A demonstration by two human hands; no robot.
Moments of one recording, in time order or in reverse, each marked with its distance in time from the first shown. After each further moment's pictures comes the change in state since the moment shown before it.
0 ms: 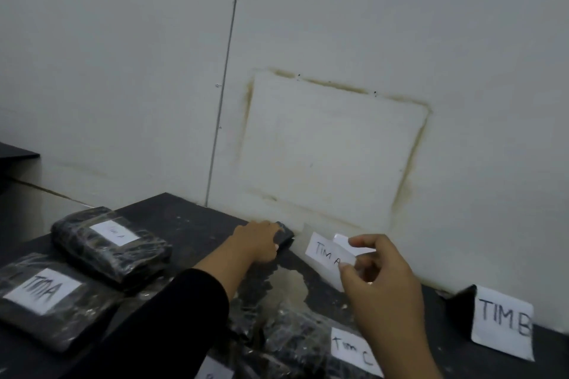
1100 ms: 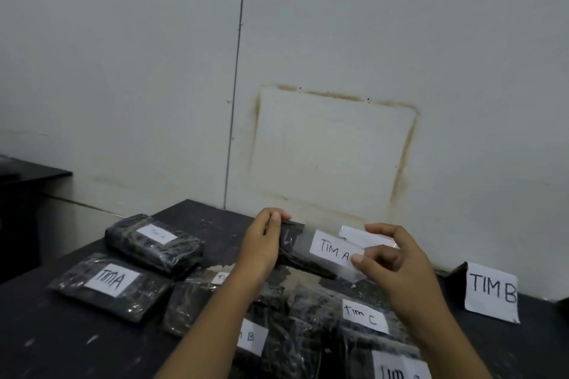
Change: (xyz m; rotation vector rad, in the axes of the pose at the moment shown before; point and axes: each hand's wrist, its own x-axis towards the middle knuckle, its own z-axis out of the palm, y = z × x) left_hand -0.154 0.039 -0.036 -1.241 0.543 -0.011; right_hand -0.028 -0.017 -0.038 0.385 -0.174 0.027
